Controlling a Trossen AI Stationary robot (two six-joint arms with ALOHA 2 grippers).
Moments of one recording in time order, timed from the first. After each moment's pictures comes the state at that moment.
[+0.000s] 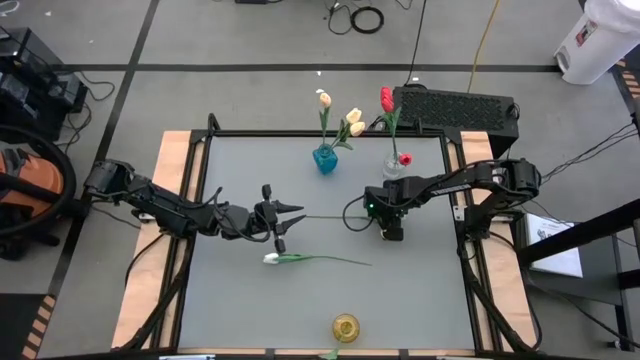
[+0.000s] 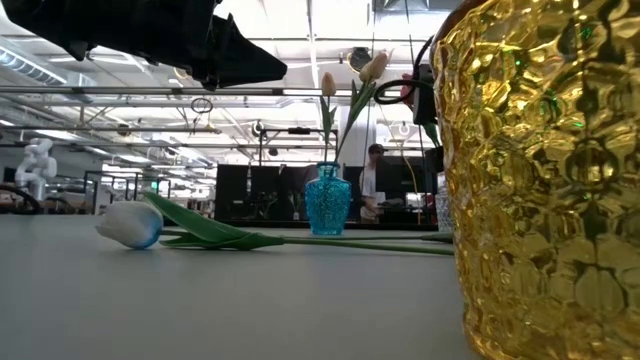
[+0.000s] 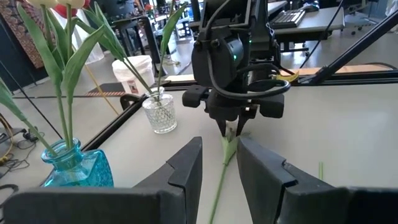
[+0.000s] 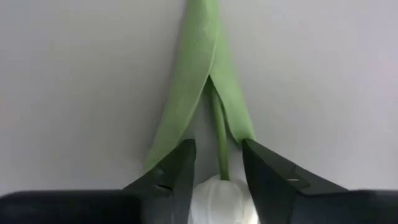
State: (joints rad) left arm -0.24 1.33 0.51 0.69 -0.50 0.08; right arm -0.15 1.62 0.81 -0.67 0.10 -0.06
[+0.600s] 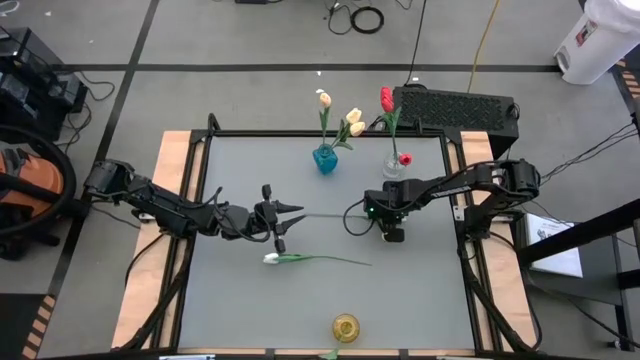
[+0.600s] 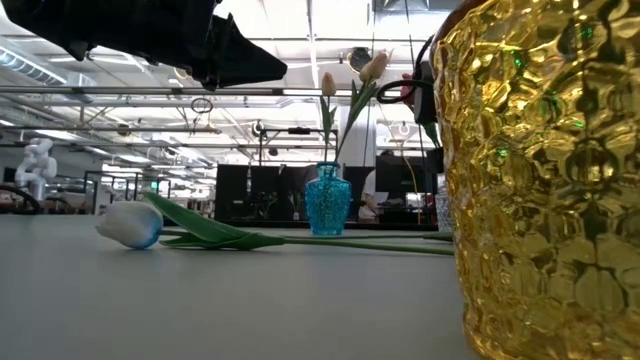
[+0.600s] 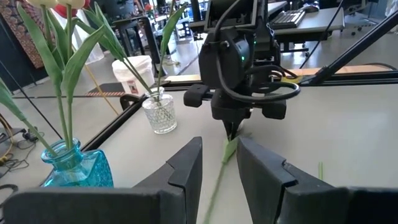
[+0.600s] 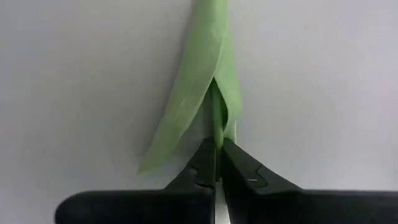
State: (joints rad) left arm -0.24 1.33 0.51 0.69 -0.50 0.08; right arm -0.11 1.62 0.81 -0.71 0.12 -0.06
